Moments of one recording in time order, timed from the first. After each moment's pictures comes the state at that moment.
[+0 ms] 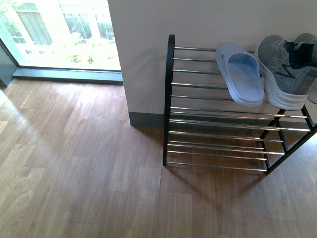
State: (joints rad) left arm -0.19 0.63 0.35 -0.29 -0.45 -0.30; right arm 0.00 0.91 0.04 0.86 0.00 0.00
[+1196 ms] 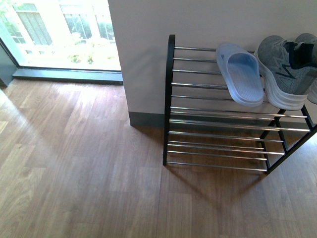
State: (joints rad) left arm -0.19 0.63 0.35 -0.29 -0.45 -0.30; right arm 0.00 0.25 0.02 0.25 0.00 0.00
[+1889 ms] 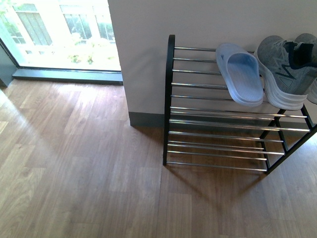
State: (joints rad) left arm -0.19 0.63 0.35 -0.29 -0.45 -0.30; right arm 0.00 0.01 0.02 0.00 0.00 0.00
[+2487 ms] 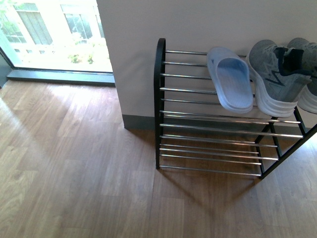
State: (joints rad) left arm -0.19 0.63 0.35 -0.29 -0.46 -0.30; right arm 0.00 0.01 0.02 0.00 0.00 0.00
